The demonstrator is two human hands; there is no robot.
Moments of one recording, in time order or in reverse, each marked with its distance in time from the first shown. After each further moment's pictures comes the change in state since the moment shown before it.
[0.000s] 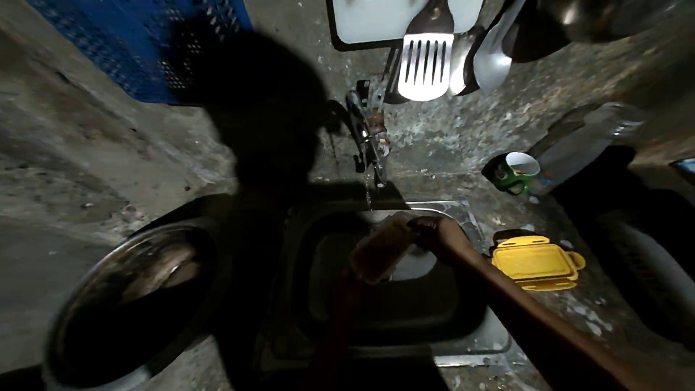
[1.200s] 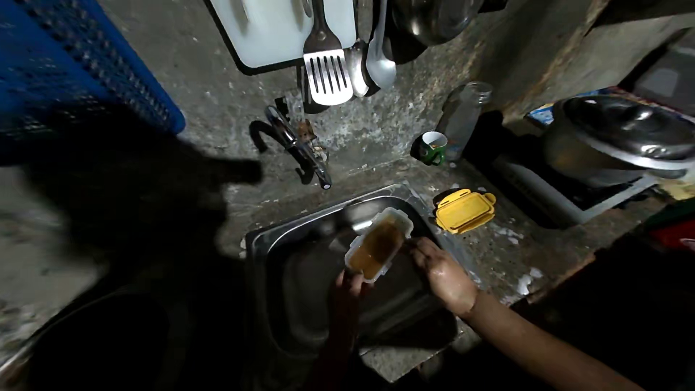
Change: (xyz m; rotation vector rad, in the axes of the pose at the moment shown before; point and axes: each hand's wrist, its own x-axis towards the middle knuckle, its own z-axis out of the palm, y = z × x) left_hand -0.025 -0.011 0.011 -0.006 -0.282 0.177; right_hand -0.136 0.033 0.066 -0.462 0.570 -0.359
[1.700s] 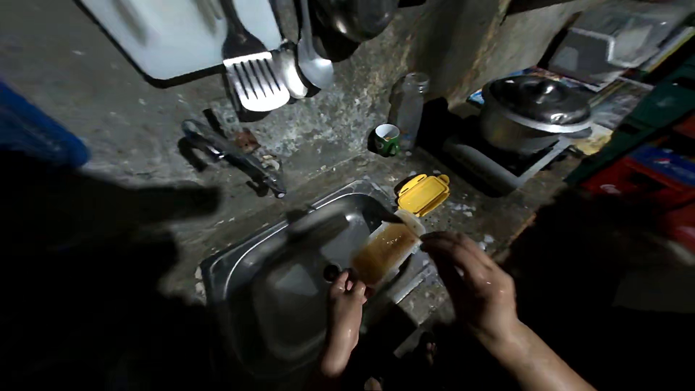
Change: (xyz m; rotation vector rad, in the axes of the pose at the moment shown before) left_hand -0.036 0.012 0.041 0.064 -0.227 0.016; right_hand -0.040 -0.053 -0.095 0.082 0.484 0.230
